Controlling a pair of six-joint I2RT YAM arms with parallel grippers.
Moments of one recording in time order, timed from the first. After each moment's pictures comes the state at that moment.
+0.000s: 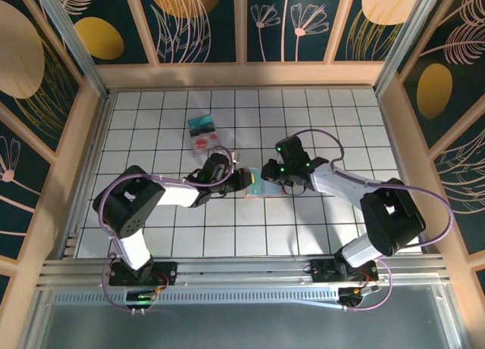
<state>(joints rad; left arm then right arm) -0.73 1.78 0.73 0.46 0.30 -0.88 0.59 1.51 0.84 -0.25 -0.24 0.76</state>
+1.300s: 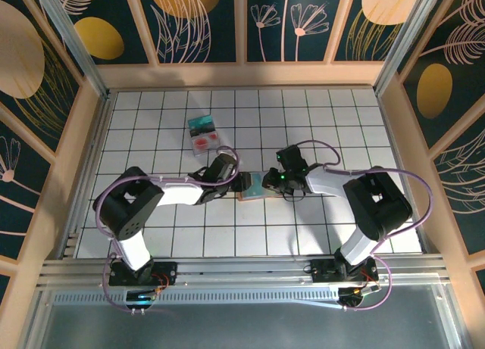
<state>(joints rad) -0.77 1.78 0.82 0.21 0.05 -0.70 0.56 1.63 0.75 -0.12 -0.29 0.81</state>
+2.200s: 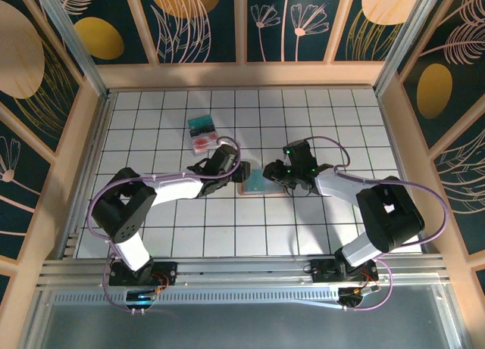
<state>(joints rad) -0.77 1.74 0.91 0.07 -0.09 -0.61 0.51 1.53 0.72 -0.05 -0.35 0.85</state>
